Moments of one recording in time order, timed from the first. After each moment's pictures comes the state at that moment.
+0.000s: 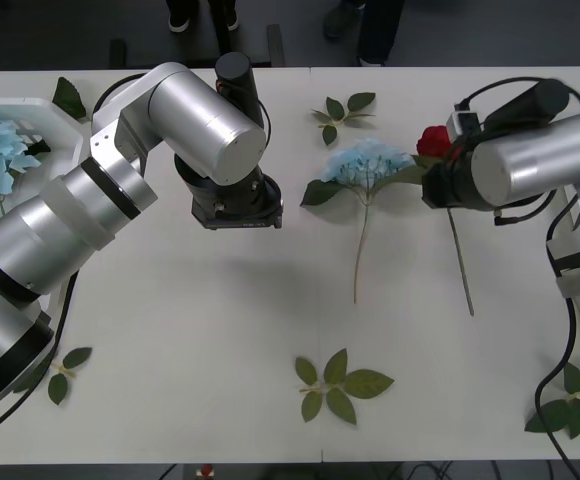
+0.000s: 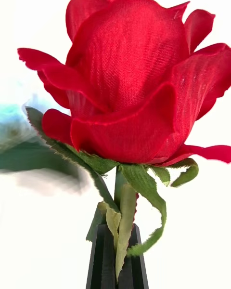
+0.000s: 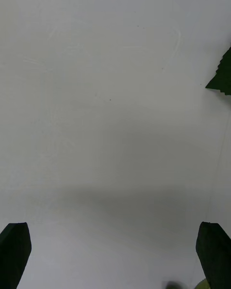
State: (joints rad) right arm -0.55 -0.42 0.12 -1.55 -0.34 1.34 1.33; left arm -0.93 0.41 -0.65 -1.36 0.70 1.54 -0.78
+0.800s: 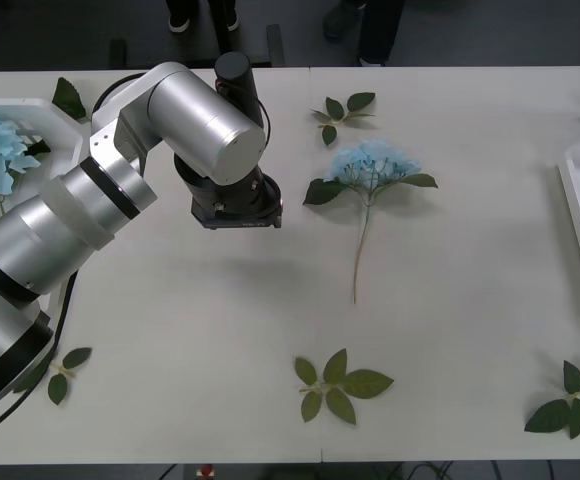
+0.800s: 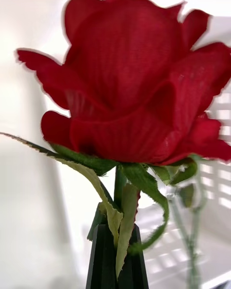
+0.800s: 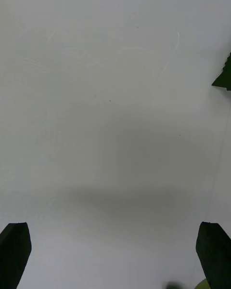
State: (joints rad) right arm -0.46 -0.84 -0.30 -1.60 -0.45 1.66 1.60; left arm -0.93 0.41 -0.65 -1.36 0.70 1.53 -0.78
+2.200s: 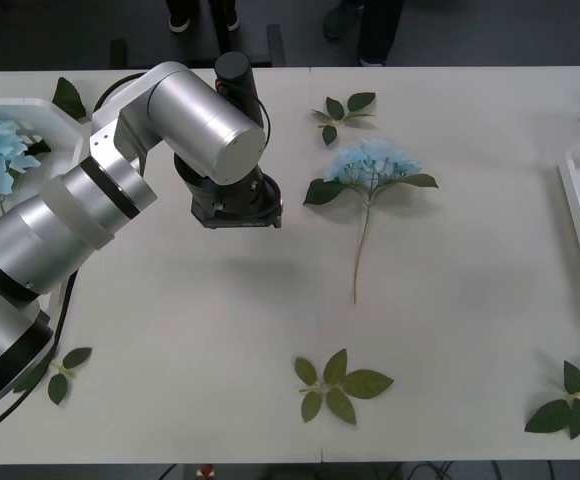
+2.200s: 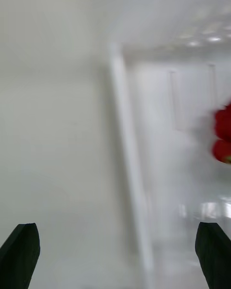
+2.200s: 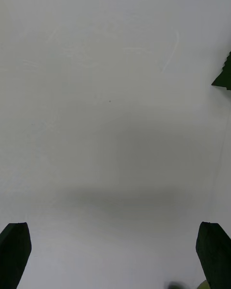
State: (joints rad) right arm -0.59 -0.70 -0.44 -1.33 -0.64 1.62 1.69; left arm -0.93 0.41 -0.65 -1.36 0.70 1.53 -0.79
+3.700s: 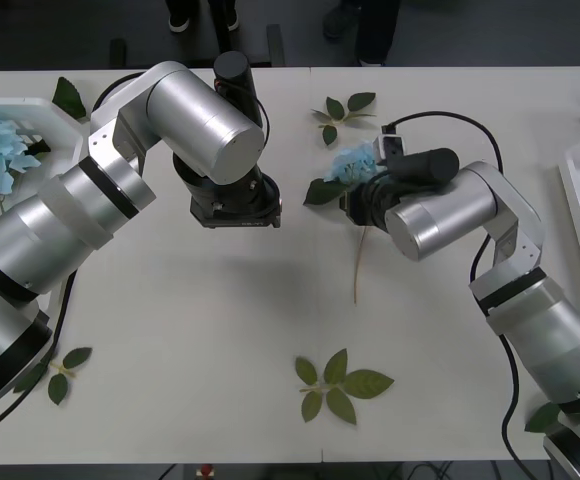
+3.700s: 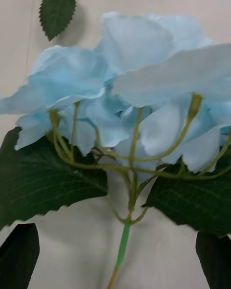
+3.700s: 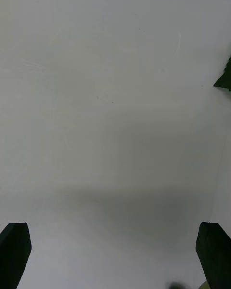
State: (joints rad) right arm -0.54 -0.32 0.37 -1.44 -0.24 1.01 1.09; left arm -0.93 0.41 -0.65 -1.36 0.70 1.53 -0.79
